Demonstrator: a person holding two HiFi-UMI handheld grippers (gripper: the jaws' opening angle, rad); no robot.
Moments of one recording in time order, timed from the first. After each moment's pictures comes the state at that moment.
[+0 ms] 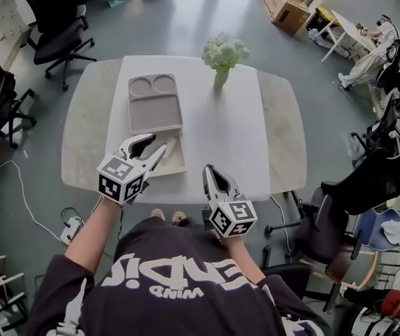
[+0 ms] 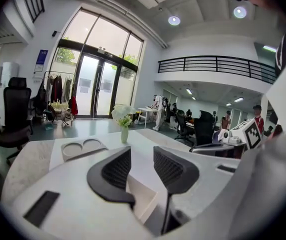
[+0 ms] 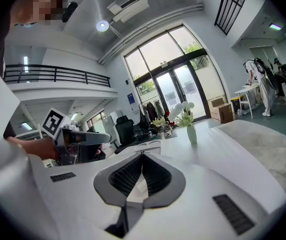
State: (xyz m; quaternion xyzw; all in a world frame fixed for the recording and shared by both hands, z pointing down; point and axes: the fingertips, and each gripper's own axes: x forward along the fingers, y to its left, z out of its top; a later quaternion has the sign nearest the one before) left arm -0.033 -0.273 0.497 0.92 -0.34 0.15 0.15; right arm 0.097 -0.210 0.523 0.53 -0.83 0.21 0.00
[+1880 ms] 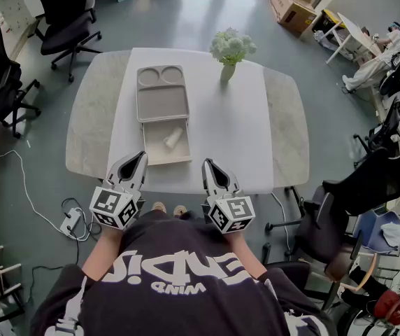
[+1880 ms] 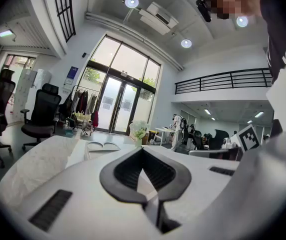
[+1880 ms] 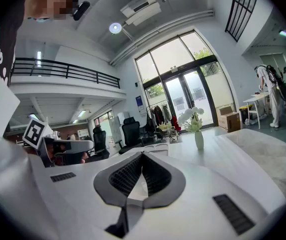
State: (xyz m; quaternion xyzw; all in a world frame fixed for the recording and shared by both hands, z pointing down) left arm -0.098 -0.199 0.496 0.88 -0.46 0.02 0.14; right arm 0.072 -0.188 0.515 0.50 -0.85 0.15 0.01
